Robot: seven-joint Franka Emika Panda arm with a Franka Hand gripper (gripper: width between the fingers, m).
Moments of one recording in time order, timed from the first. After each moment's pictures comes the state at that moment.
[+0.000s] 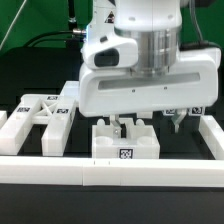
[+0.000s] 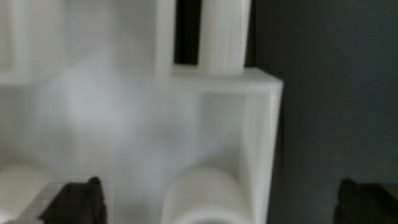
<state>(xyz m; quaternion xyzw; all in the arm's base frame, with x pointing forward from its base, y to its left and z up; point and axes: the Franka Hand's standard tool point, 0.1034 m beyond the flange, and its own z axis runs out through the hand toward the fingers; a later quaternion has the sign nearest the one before) 0.589 0.035 0.021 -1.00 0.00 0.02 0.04</state>
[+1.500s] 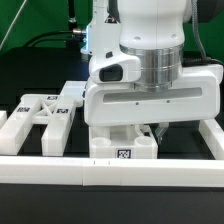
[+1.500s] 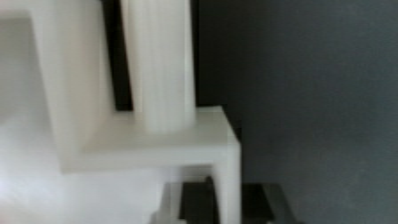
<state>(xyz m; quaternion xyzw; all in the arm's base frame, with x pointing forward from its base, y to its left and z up) 0.587 0.042 0.008 -1.00 -0.01 0.02 0.04</state>
